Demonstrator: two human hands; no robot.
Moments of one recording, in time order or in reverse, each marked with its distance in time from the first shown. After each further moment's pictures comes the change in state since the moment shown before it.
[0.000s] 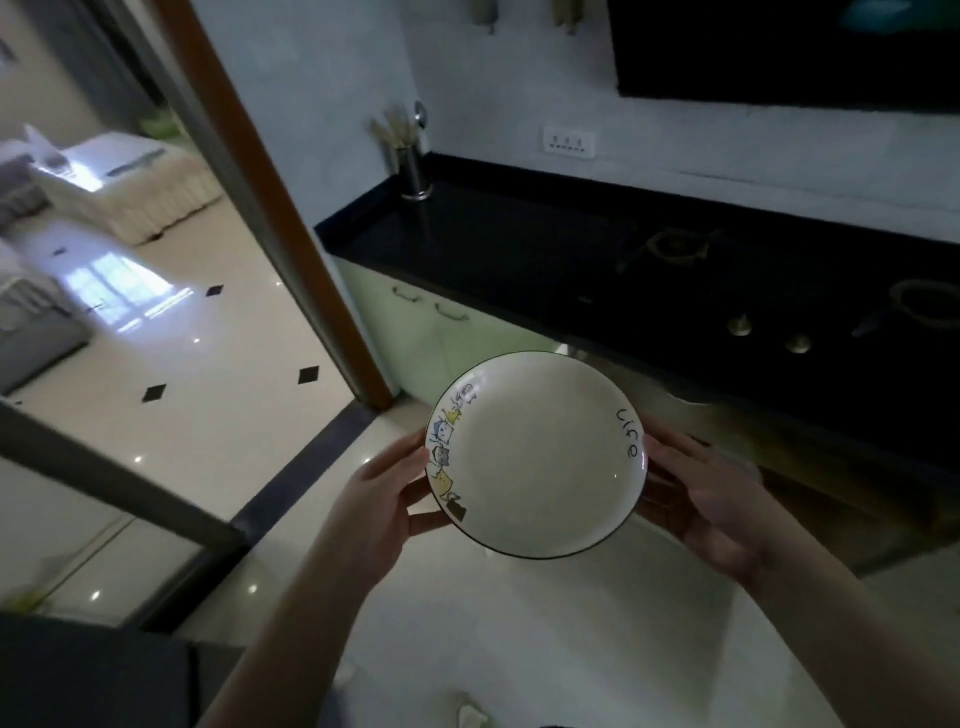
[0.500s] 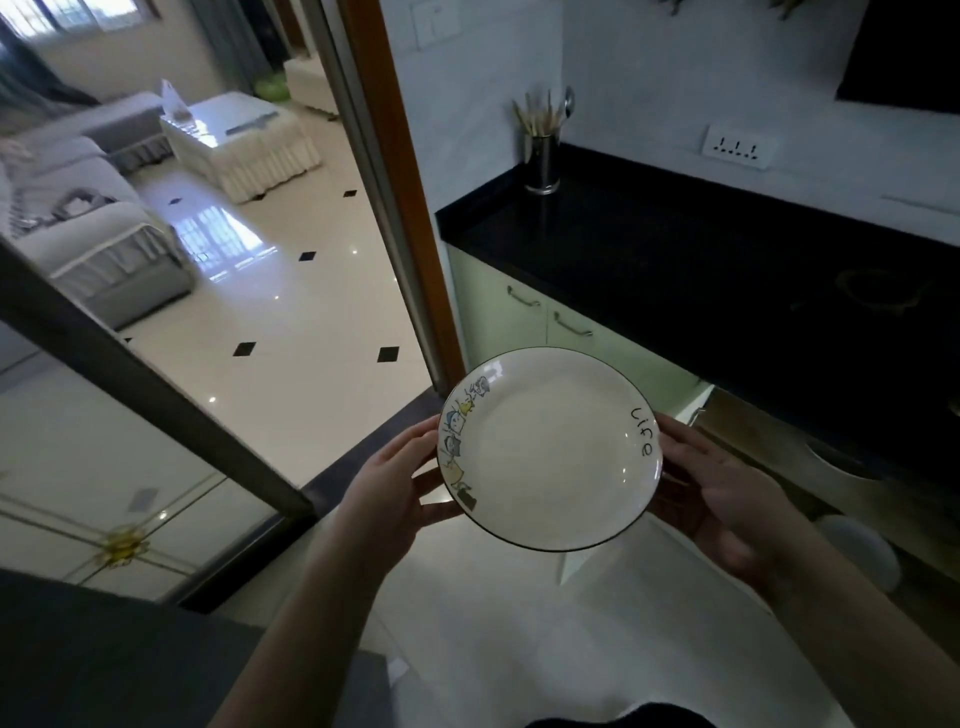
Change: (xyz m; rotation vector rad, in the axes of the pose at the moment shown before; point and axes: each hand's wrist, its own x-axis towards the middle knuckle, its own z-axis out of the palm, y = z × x) left_hand 0.051 0.080 -0.152 -0.042 0.224 0.007; right_hand 0.134 0.036 0.156 -0.091 -0.140 0.062
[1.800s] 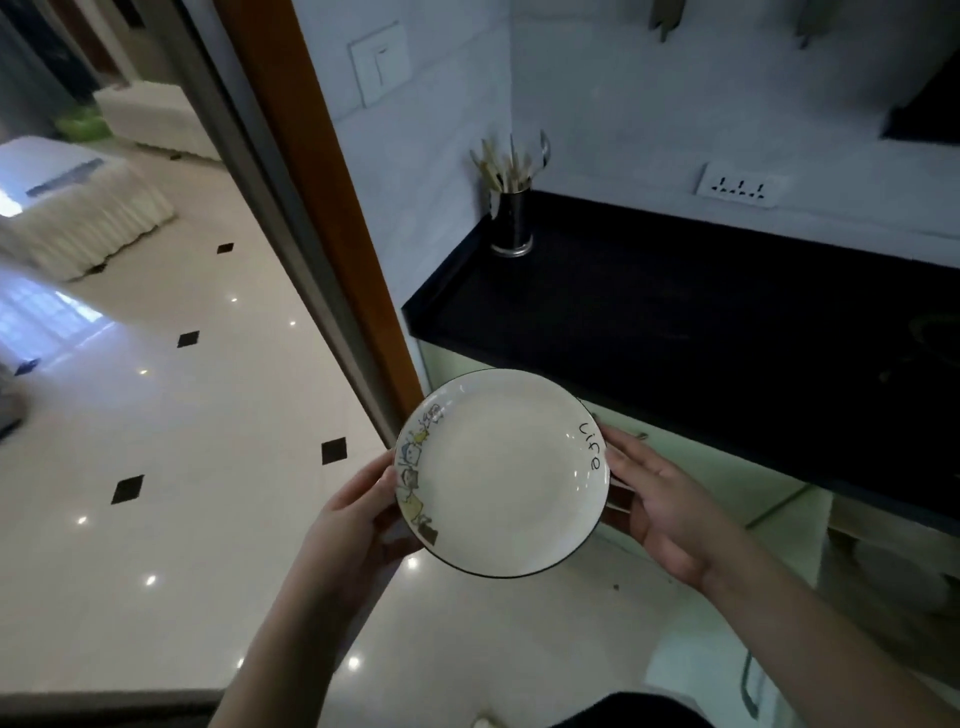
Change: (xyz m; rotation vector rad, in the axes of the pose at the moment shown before) left_hand 0.344 0.203 -0.119 0.073 -0.255 -0.044; right_hand 0.326 -0.048 0.190 0.010 0.174 -0.110
